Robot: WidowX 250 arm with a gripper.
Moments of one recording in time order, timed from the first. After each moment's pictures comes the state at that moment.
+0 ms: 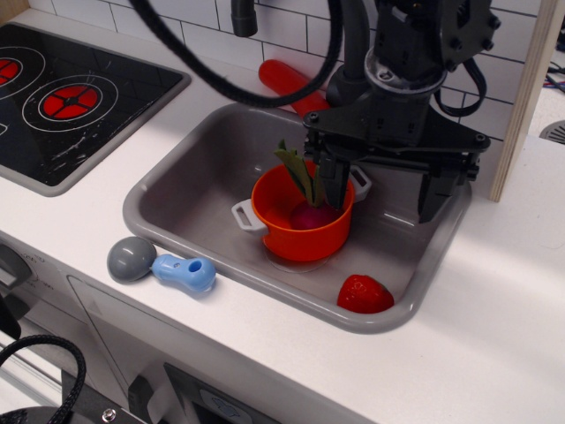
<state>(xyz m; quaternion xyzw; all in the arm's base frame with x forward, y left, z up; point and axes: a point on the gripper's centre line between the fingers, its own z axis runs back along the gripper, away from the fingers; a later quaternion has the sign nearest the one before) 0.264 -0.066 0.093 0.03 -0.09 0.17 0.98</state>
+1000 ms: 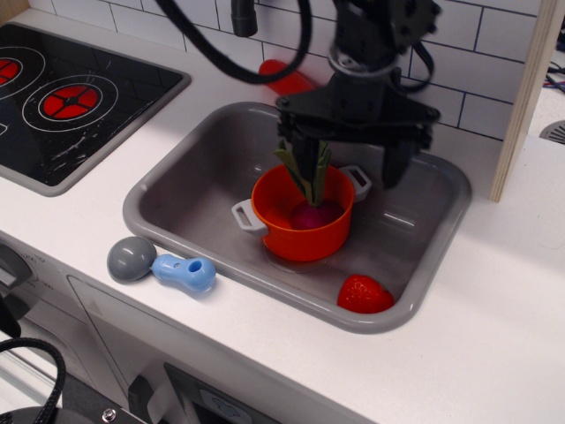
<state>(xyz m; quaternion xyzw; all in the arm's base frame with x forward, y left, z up) 0.297 -0.015 0.080 0.04 -0.11 0.22 0.97</state>
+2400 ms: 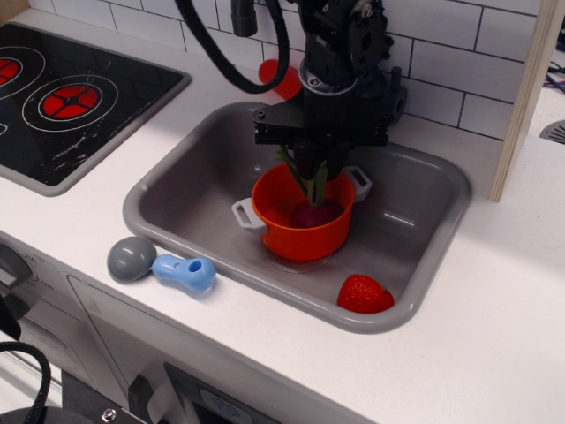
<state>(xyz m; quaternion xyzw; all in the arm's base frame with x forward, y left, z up) 0.322 0.013 0.042 0.06 -0.14 0.27 0.95</state>
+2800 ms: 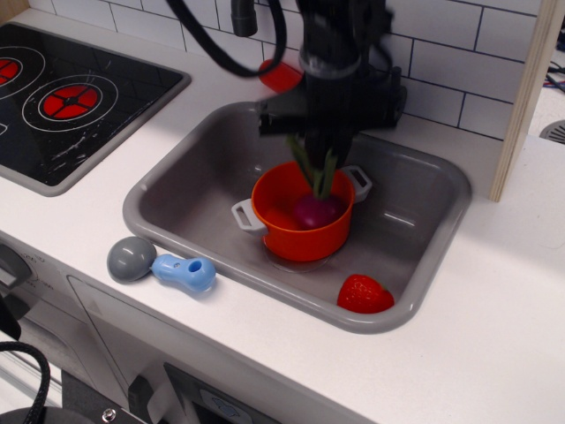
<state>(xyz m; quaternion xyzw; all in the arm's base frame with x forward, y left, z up) 0.319 0.010 0.073 0.02 -0.14 0.30 0.94</state>
